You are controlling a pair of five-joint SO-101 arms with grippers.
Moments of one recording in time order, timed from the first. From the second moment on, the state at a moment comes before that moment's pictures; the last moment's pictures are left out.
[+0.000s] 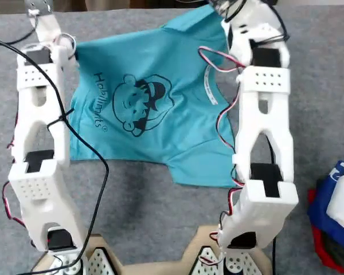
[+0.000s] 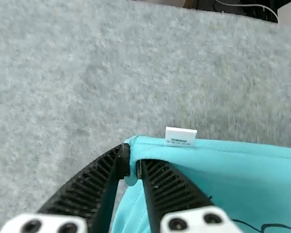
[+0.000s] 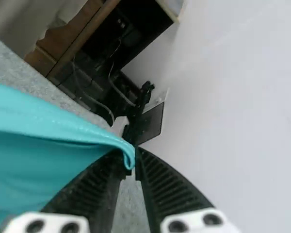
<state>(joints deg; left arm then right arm) -12.0 29.1 -35.5 56.8 -4.8 -0.3 16.1 -27.4 37.9 38.0</state>
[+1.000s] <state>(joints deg) -8.0 34.5 -40.3 98.8 -21.9 3.3 16.6 -40.3 101.2 47.2</state>
